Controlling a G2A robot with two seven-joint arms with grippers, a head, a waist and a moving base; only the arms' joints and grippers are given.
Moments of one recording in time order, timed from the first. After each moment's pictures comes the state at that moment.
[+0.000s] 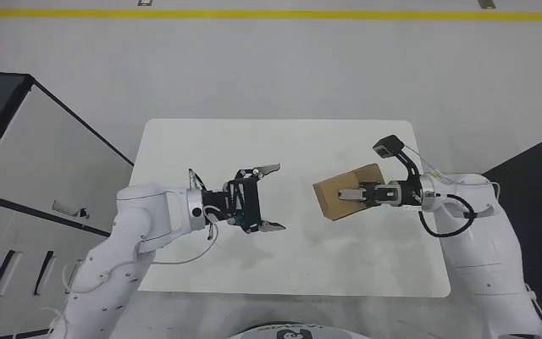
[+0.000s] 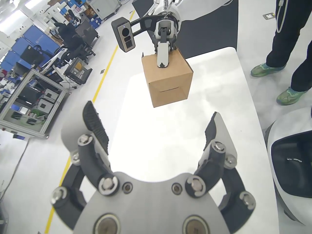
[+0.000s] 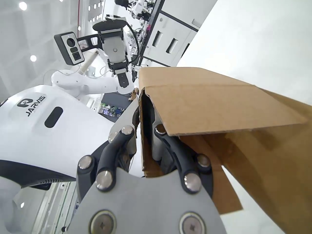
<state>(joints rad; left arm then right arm) 1.41 -1.05 -1.29 -2.13 1.36 -0.95 -0.17 -1.32 -1.02 1.45 -1.57 0.48 -0.35 1.47</state>
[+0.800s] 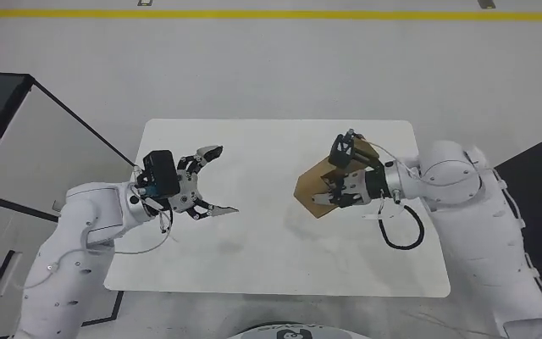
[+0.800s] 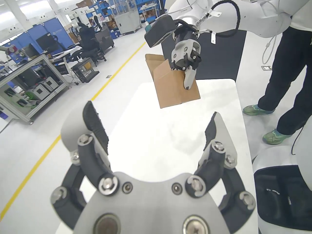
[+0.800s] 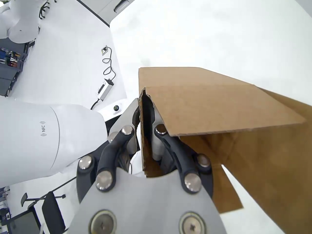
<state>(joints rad) 1.52 -0.93 -1.56 -2.01 1.10 -1.01 0.04 -1.14 -0.97 1.25 -1.87 -0.11 -0.43 1.39</state>
